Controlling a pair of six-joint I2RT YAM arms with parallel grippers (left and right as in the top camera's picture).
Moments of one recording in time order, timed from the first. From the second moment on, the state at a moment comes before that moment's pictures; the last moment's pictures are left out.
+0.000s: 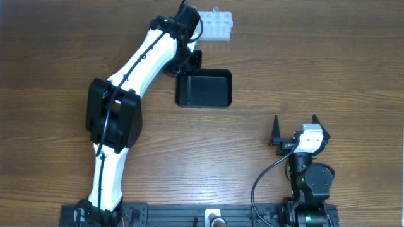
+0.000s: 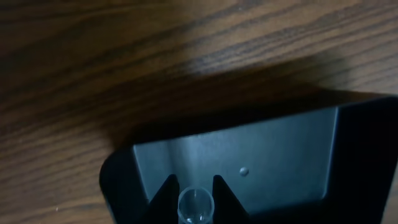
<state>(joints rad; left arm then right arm) -0.43 2.30 1.99 -1.10 0.14 -0.29 0.01 0.01 0.01 -0.07 0.03 -0.05</state>
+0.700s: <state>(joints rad) -0.43 2.35 1.99 -1.07 0.14 -0.29 0.01 0.01 0.01 -0.07 0.03 -0.05</state>
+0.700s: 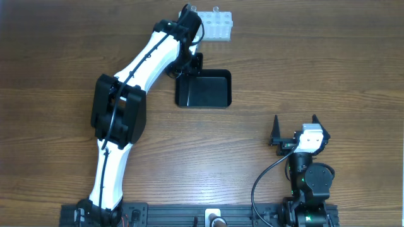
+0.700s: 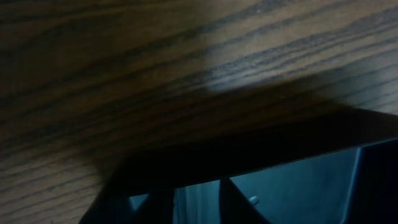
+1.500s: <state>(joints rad) -0.43 1.97 1.99 -1.04 0.05 -0.30 0.01 0.01 0.01 -0.07 0.03 -0.05</state>
